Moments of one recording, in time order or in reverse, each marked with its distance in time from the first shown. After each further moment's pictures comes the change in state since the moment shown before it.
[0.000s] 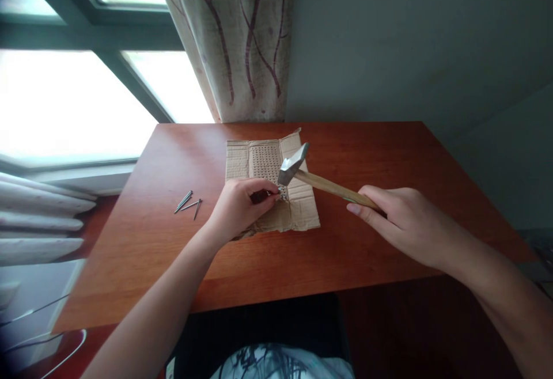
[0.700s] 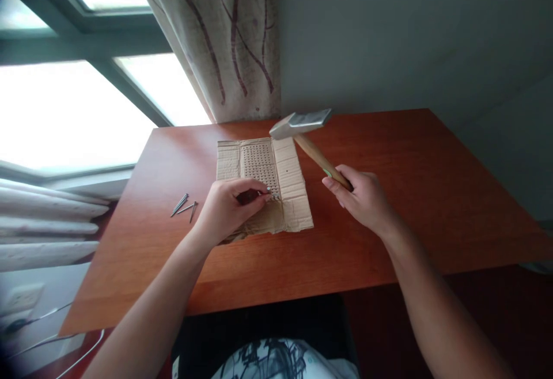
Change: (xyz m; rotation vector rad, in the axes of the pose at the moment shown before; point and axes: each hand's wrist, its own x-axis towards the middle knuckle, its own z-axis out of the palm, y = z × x) left_hand 0.001 0.002 -0.002 -0.047 0.024 -0.014; right_hand 0.053 0.024 0.070 0.483 0.363 -0.058
